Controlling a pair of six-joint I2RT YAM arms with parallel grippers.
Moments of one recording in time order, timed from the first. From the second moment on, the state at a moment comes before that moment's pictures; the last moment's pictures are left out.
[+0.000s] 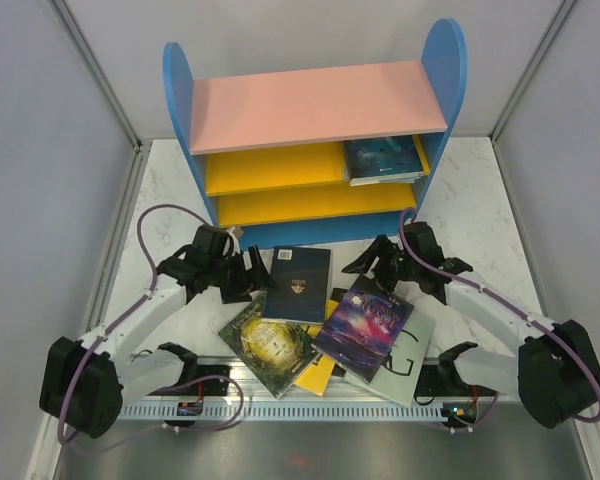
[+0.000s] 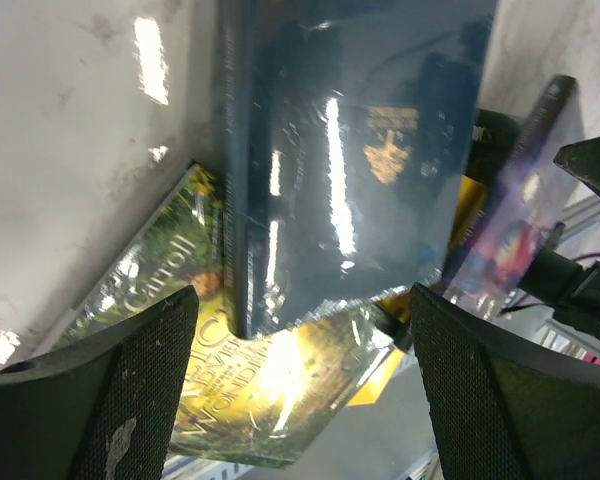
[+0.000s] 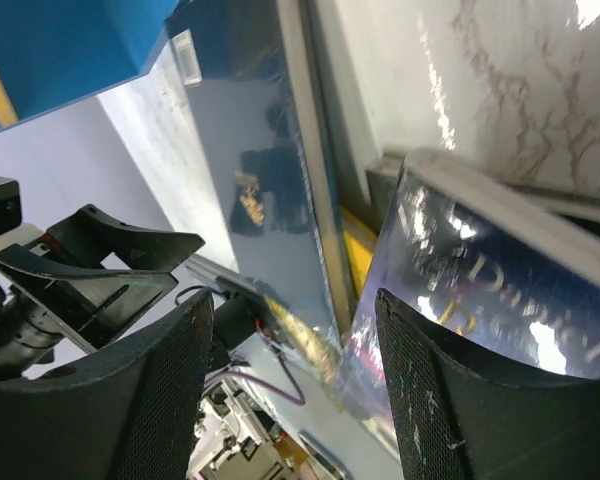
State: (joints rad) left arm -0.41 1.06 0.65 -0.55 0.39 -0.69; right arm 0.42 1.14 0.59 -0.26 -0.44 1.18
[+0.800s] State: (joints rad) left arm -0.32 1.41 0.55 -0.12 0.56 -0.72; right arm 0.62 1.70 0.78 0.05 -0.37 1.11
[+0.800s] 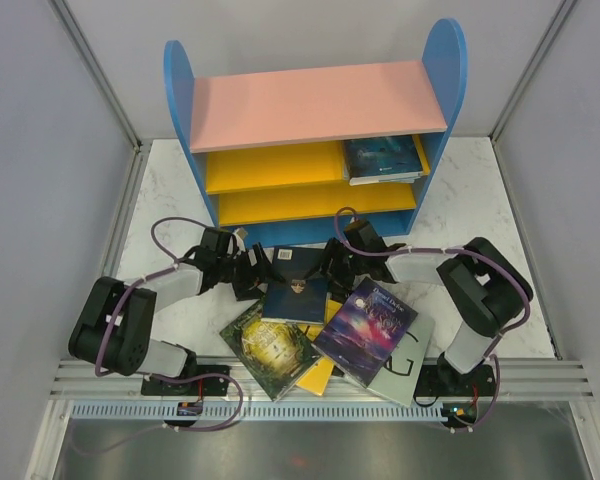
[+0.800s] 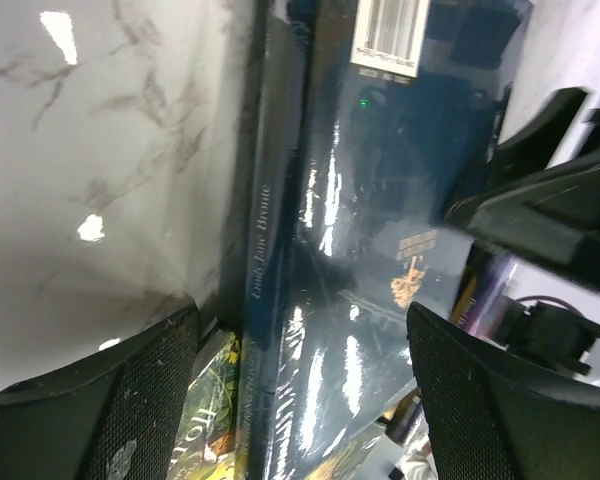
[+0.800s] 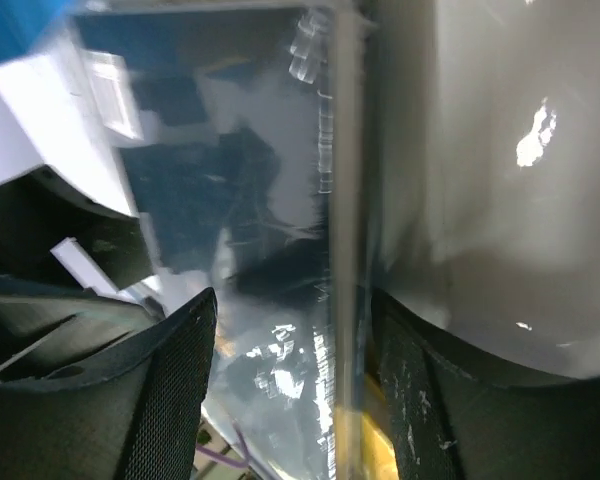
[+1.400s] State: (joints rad) left arm -0.32 1.36 0.42 0.11 0.72 -0.79; right arm 0.72 1.61 0.69 0.13 -0.31 1.21
